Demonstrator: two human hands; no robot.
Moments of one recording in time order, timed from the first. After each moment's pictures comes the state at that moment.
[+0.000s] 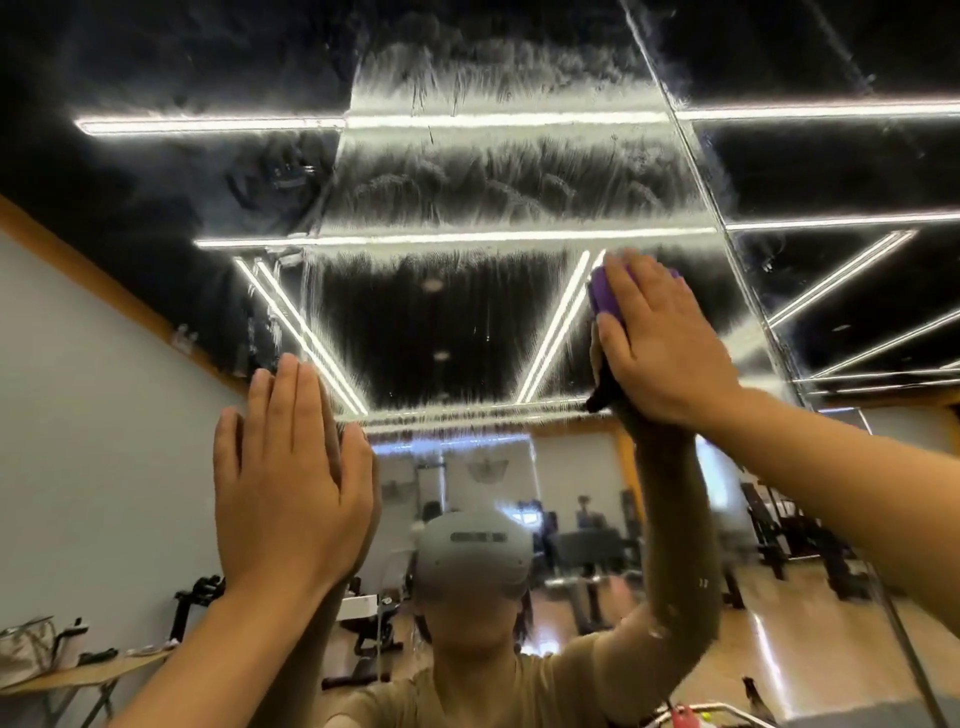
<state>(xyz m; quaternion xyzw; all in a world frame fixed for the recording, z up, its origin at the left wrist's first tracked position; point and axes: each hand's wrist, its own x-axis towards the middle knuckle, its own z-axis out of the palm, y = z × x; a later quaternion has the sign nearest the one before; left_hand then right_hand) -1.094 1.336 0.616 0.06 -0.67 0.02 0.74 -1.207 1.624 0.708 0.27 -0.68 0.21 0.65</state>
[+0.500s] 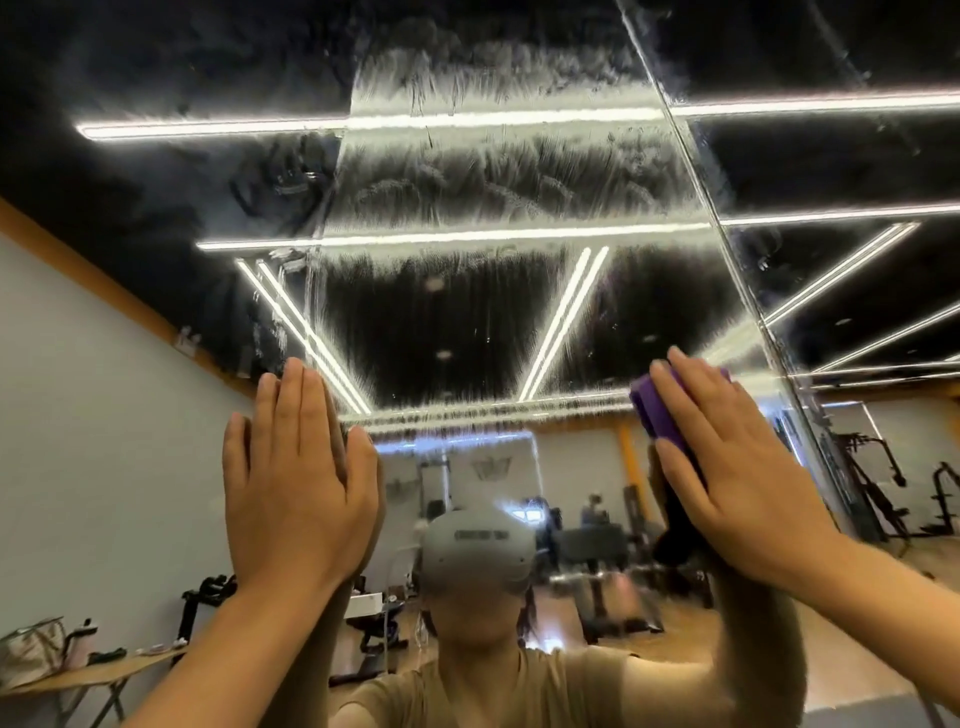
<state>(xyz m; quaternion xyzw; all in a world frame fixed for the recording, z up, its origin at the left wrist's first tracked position) -1.092 1.336 0.615 0.06 -0.67 0.01 0.74 -1.223 1.652 0.594 0.33 -0.65 0.19 0.66</state>
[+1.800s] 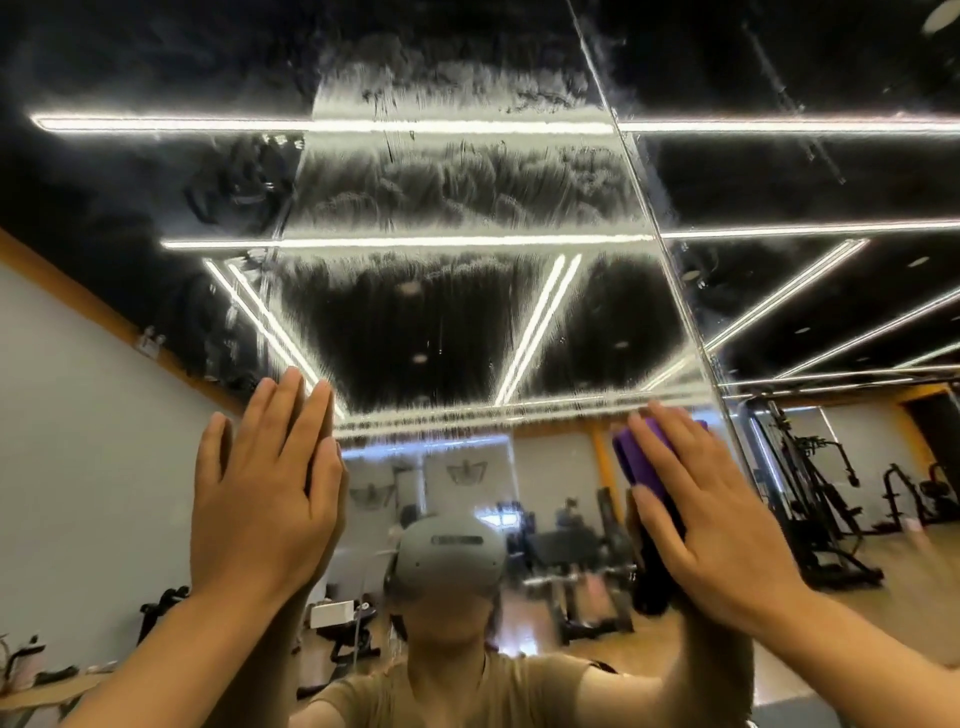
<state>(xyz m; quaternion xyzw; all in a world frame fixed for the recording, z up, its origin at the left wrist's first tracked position) -1.098 1.336 0.617 -0.01 -0.68 0.06 0.73 -1.227 1.672 0.563 0.32 -0.66 0.21 0.65</state>
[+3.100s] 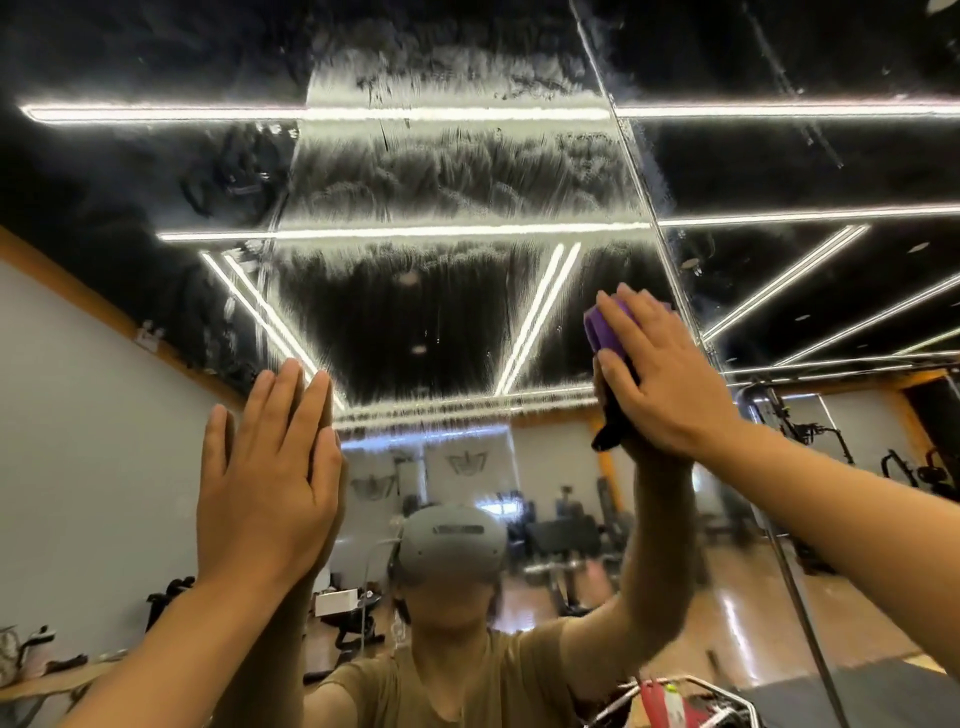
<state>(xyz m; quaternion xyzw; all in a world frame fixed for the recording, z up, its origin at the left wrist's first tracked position) -1.097 1.340 0.617 0.01 -0.70 0.07 0.71 -1.222 1.673 0.667 0.28 -0.69 0.22 0.63</state>
